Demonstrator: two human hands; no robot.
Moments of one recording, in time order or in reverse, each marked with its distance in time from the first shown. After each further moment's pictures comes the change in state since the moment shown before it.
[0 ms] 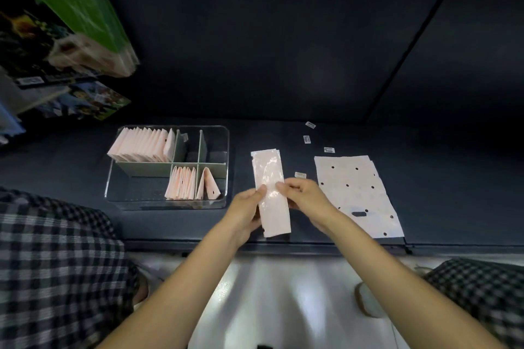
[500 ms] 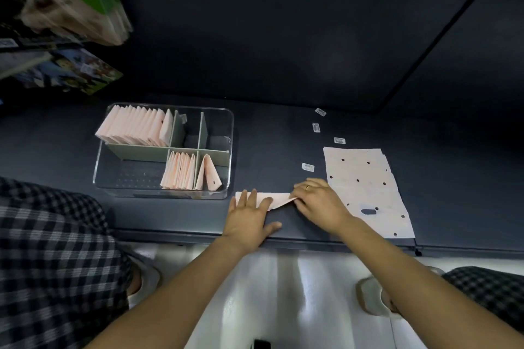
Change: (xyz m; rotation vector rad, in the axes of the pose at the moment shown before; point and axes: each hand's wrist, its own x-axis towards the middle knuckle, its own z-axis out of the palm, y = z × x) left_hand 0.056 -0.063 -0.035 1.734 0.050 0.375; right_hand 0.041 0.064 -0.029 -1.320 -0.014 -0.545
